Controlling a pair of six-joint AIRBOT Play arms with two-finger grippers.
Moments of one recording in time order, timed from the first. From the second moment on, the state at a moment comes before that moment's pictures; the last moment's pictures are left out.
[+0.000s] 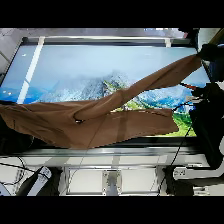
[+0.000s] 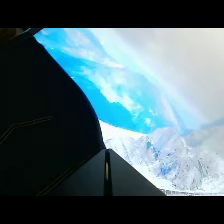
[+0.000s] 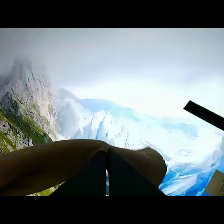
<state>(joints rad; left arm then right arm) 0.71 -0.95 1.09 1.44 -0.82 -1.60 -0.36 -1.49 1.92 -1.16 1.33 1.29</state>
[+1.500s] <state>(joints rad) 0.74 -1.02 1.09 1.50 -0.86 -1.75 -0.41 -1.66 1.24 -1.25 1.36 1.25</state>
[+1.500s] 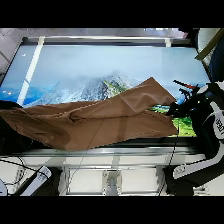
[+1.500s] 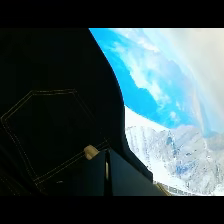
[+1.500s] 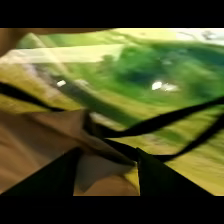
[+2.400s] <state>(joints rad) 0.74 -0.95 1.10 1.48 -0.84 -1.63 -0.42 -1.27 1.57 -0.72 1.37 1.08</state>
